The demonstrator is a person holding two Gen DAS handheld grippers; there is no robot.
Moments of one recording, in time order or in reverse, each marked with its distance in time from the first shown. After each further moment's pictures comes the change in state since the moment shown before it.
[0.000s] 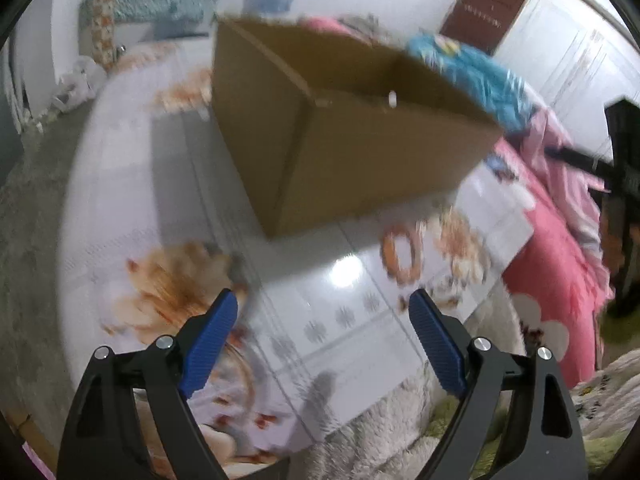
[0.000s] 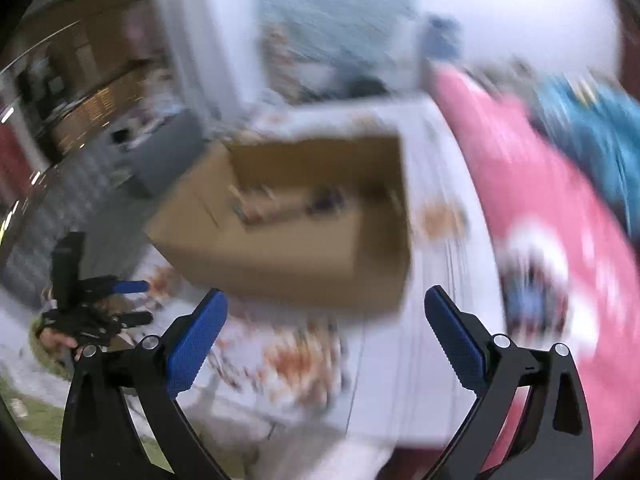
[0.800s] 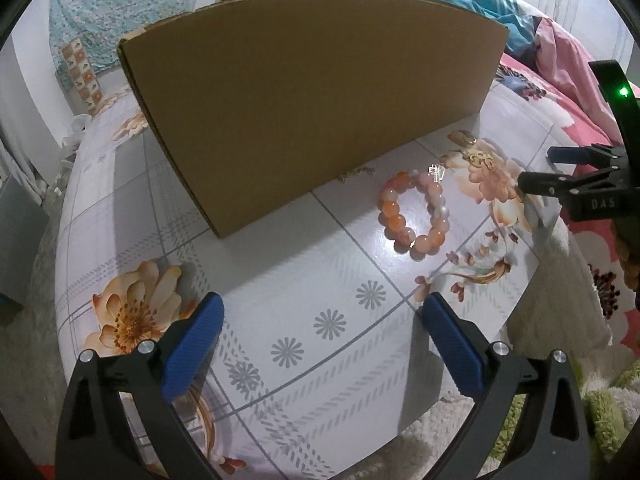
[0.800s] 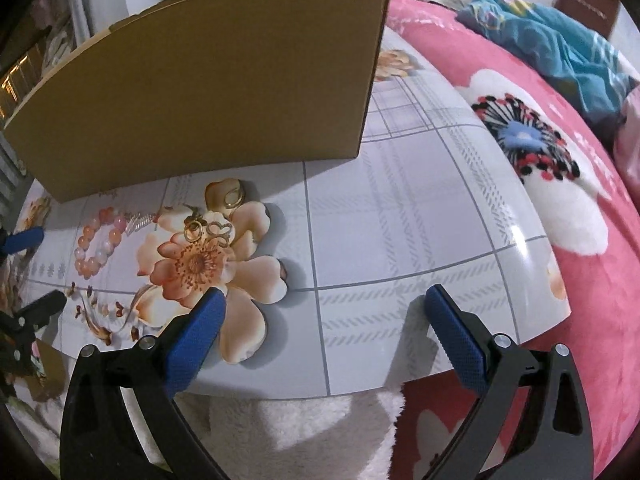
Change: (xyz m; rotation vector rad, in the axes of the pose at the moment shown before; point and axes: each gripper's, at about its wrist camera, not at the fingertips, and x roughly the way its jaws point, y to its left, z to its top) left arm 0.055 -0.043 -0.004 0.233 0.040 0.205; right arm 0.099 0.010 -0.066 0.050 0.121 -0.307
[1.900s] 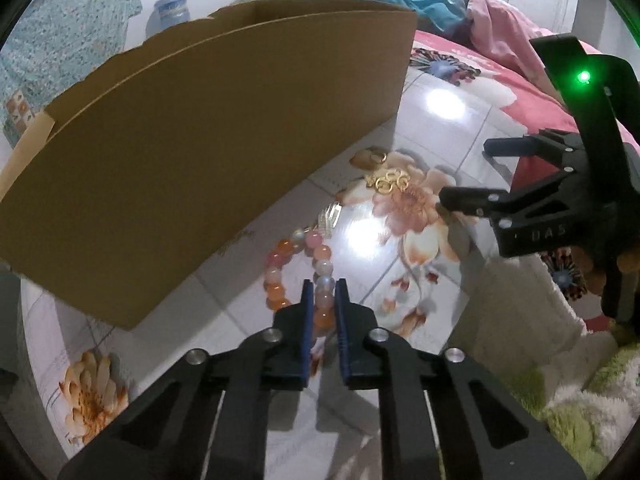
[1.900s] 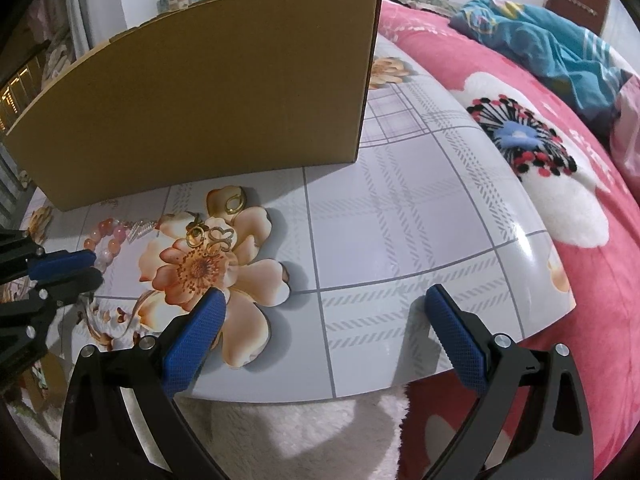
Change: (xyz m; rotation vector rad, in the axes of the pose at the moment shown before) left arm 0.009 -0.055 0.034 0.175 -0.006 -0.130; right arm -0.002 -0.006 -0.010 0.004 -0.052 0.013
